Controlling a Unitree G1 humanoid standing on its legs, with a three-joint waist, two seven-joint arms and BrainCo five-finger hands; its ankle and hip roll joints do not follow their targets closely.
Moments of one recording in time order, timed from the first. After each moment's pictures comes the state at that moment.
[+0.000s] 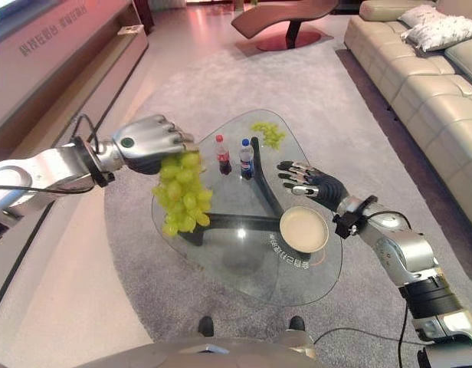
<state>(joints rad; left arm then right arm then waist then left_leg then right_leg) -0.73 1.21 -0.67 -0.11 0.71 -0.43 0.08 -0.20 -0.75 0.18 -0.07 0.76 0.30 0.49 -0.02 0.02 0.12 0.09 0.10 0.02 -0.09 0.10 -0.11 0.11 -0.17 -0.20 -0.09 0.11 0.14</state>
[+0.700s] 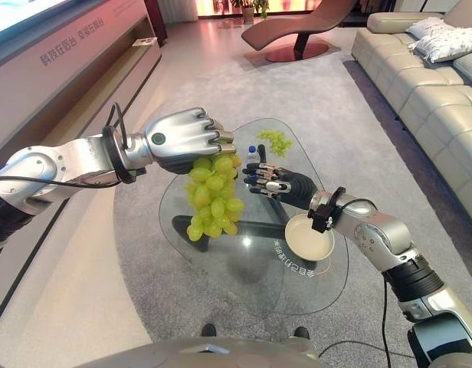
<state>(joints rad) -0.88 1.11 -0.72 -0.19 0.70 -0.43 0.08 -0.32 -0.74 0.33 -0.12 0.97 0.44 0.44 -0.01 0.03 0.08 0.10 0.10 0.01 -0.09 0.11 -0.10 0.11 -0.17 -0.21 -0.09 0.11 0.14</state>
